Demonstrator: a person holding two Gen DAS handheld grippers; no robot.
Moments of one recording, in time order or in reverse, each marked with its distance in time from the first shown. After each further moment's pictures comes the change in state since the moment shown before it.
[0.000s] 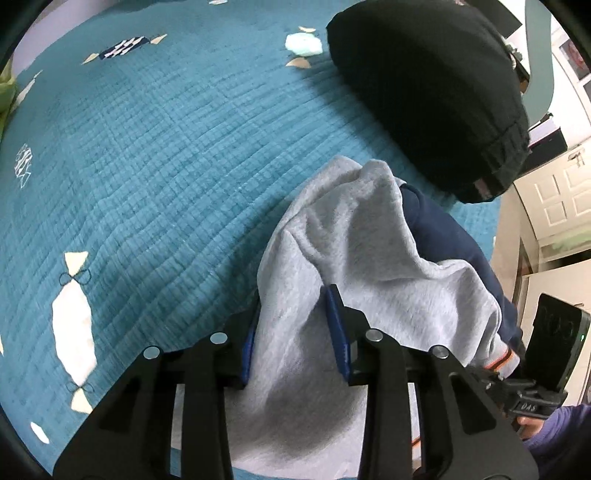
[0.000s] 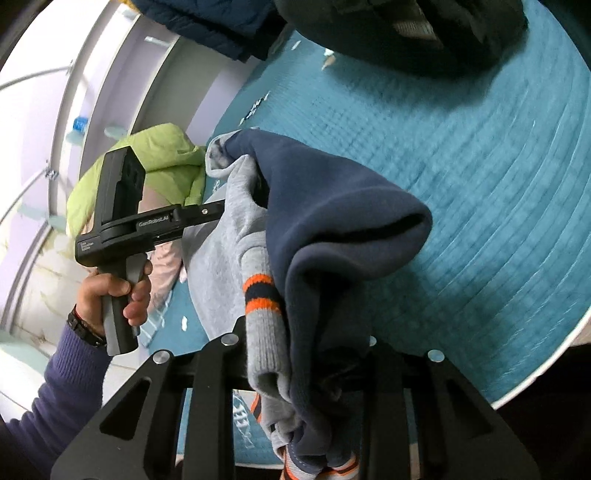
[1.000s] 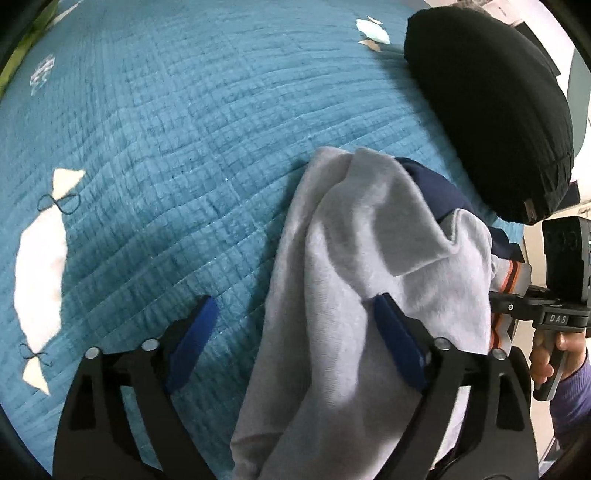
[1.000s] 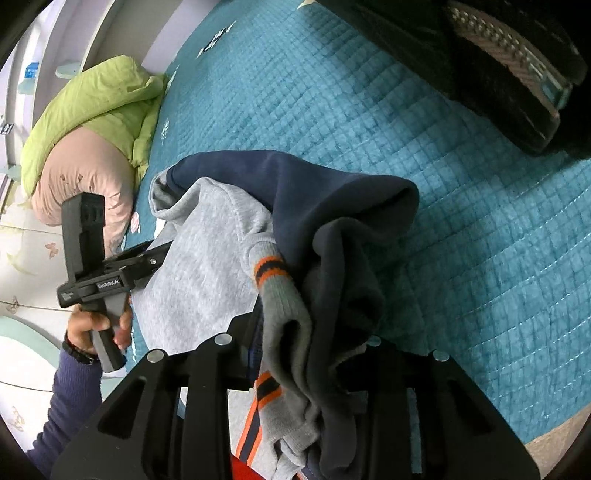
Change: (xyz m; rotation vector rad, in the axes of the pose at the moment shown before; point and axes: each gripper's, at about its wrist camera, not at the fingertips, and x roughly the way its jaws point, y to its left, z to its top) left arm 0.049 0.059 -0.033 -0.202 0.007 -0.033; right arm 0.069 -0.044 0.110 -0.072 0.381 -0.124
